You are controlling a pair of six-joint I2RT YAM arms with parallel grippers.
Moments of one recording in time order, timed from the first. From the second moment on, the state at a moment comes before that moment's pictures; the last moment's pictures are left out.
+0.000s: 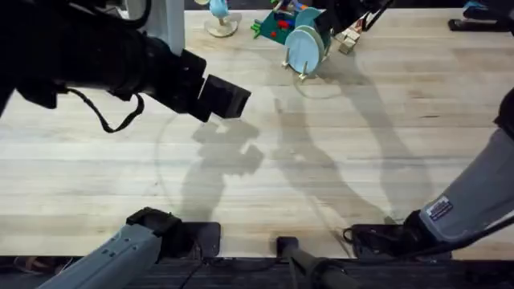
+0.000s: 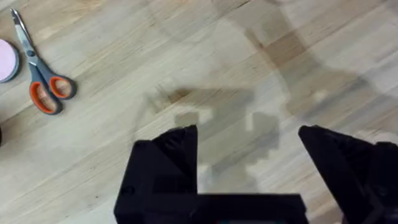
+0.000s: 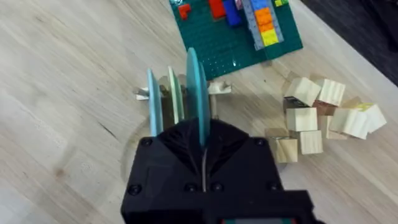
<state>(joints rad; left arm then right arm) -0.31 1.05 1.26 -1.16 0.14 0.17 0.19 1.98 1.71 -0.69 -0.22 -0.45</state>
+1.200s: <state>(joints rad) -0.31 1.05 1.26 -1.16 0.14 0.17 0.19 1.98 1.71 -0.69 -0.22 -0.45</state>
